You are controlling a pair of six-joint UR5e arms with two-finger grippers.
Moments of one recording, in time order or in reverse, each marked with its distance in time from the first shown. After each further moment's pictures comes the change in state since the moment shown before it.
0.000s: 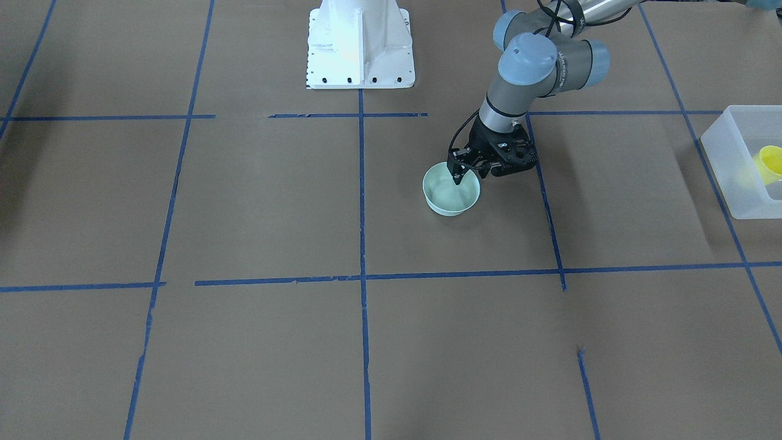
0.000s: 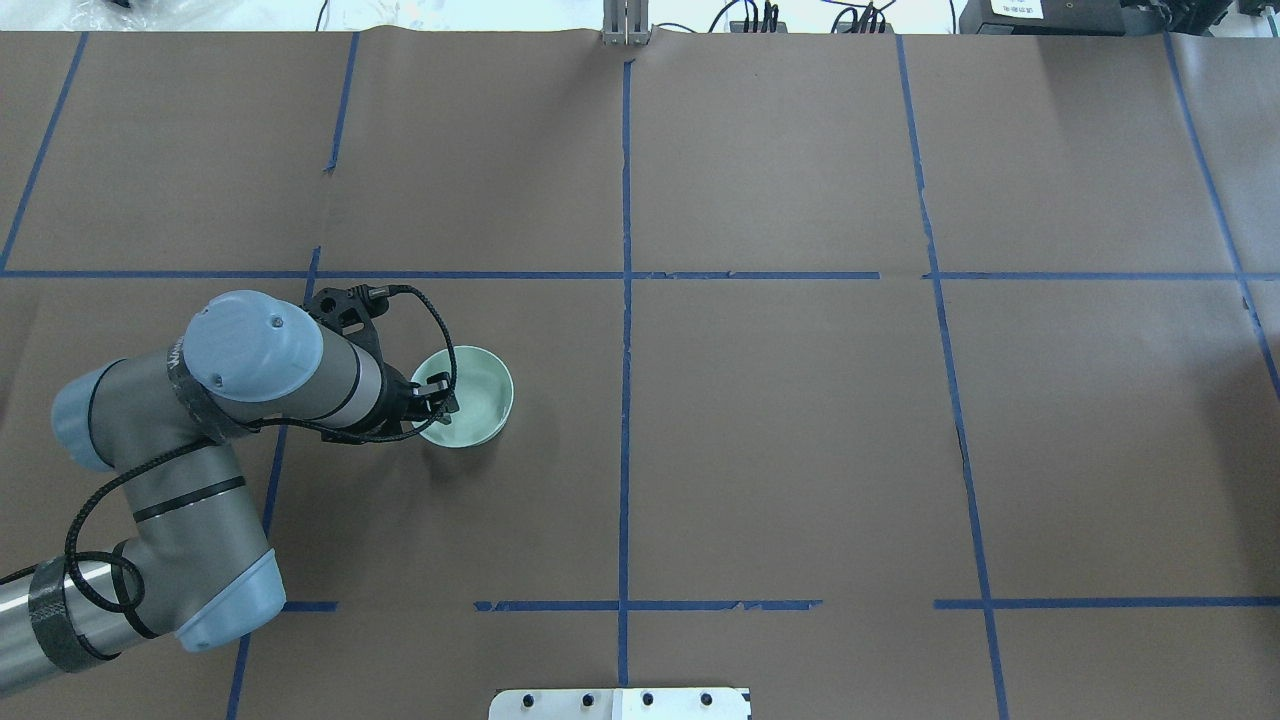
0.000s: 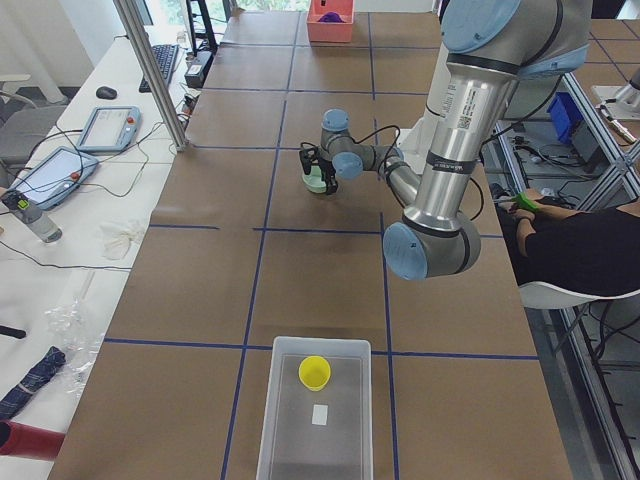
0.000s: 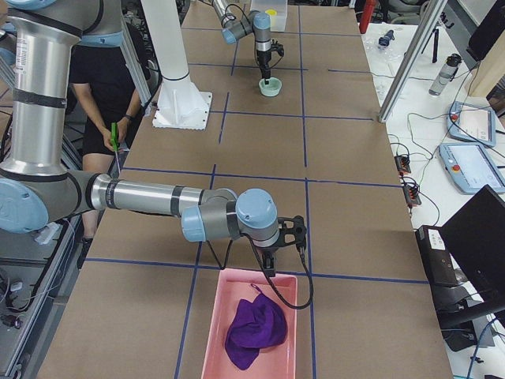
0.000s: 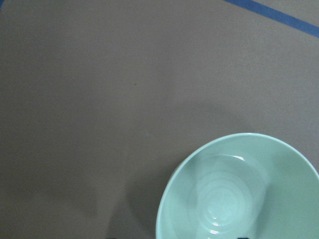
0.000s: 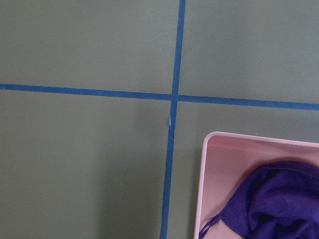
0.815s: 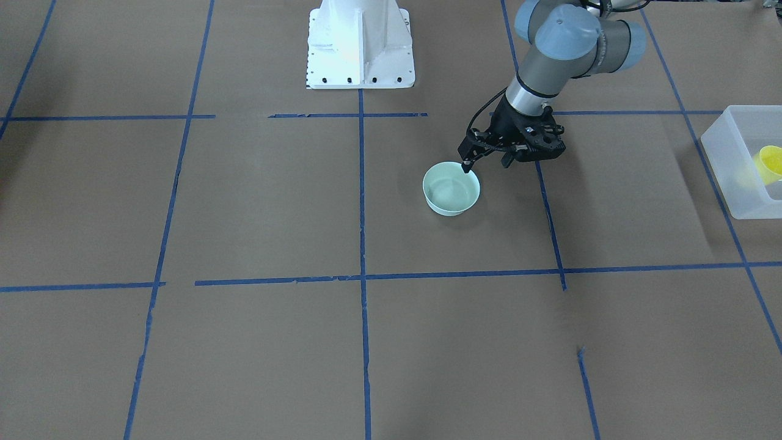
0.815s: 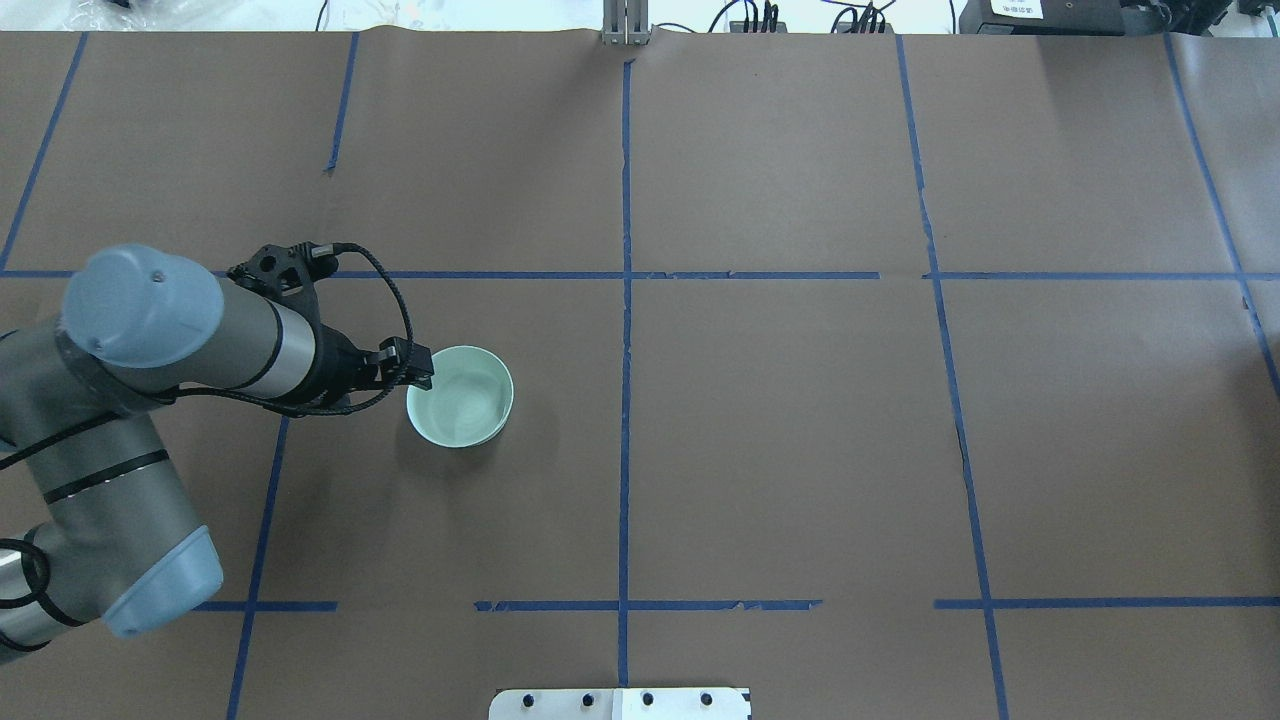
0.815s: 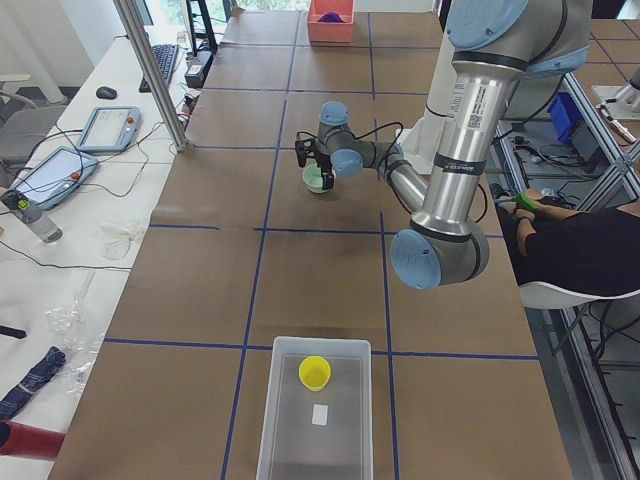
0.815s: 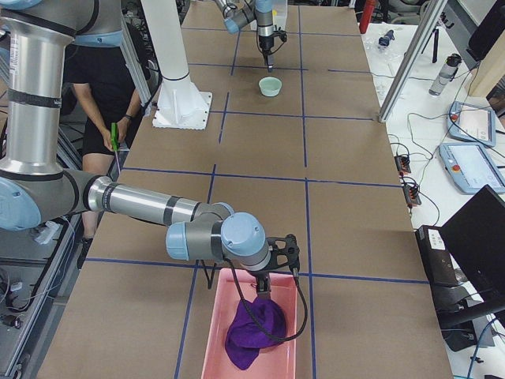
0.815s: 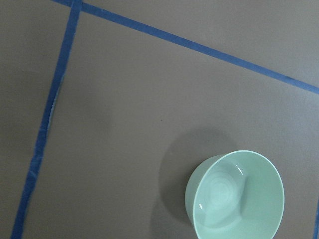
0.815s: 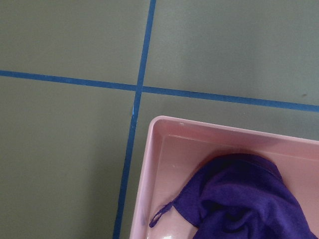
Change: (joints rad) left arm -0.053 0.042 -0.091 -0.012 -0.034 0.058; right arm 0.095 -0.002 -0.064 0.006 0.014 -0.160
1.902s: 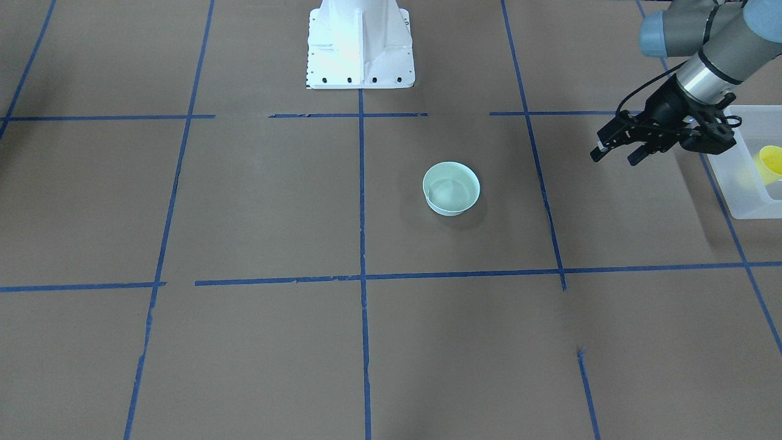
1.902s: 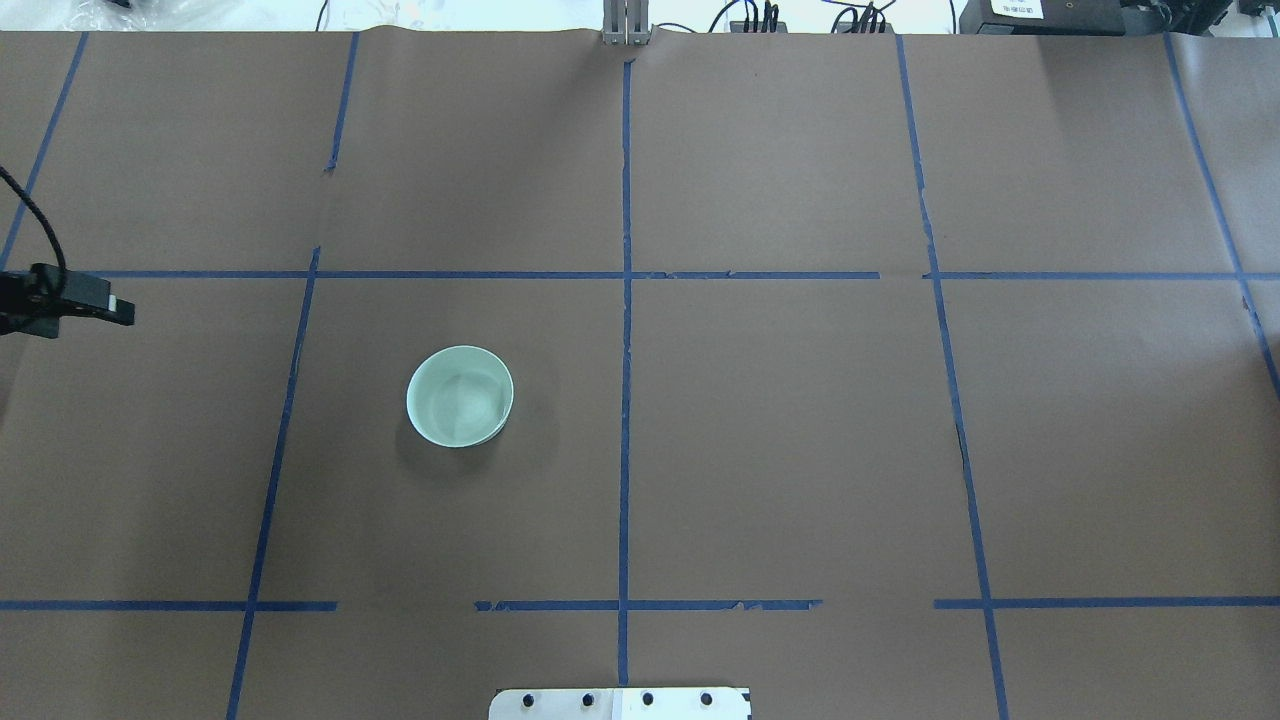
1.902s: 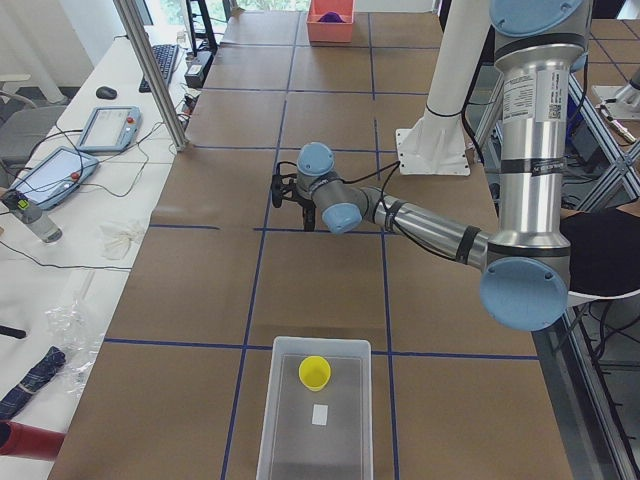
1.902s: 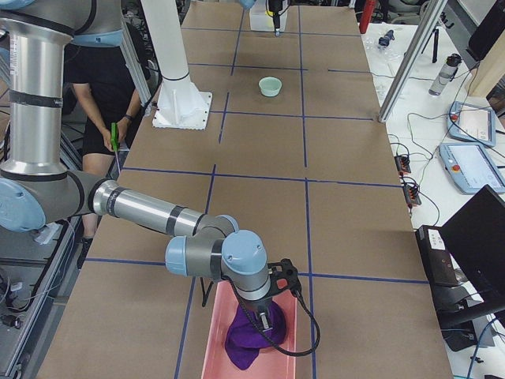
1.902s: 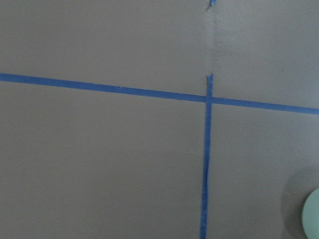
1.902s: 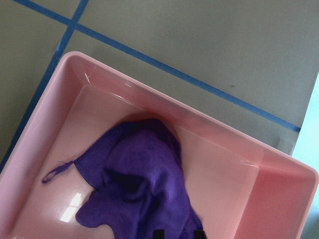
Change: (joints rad) left arm -0.373 0.319 -0.034 -0.313 -0.370 0.318; right arm 0.068 0.044 -0.124 -0.003 -0.234 -0.318
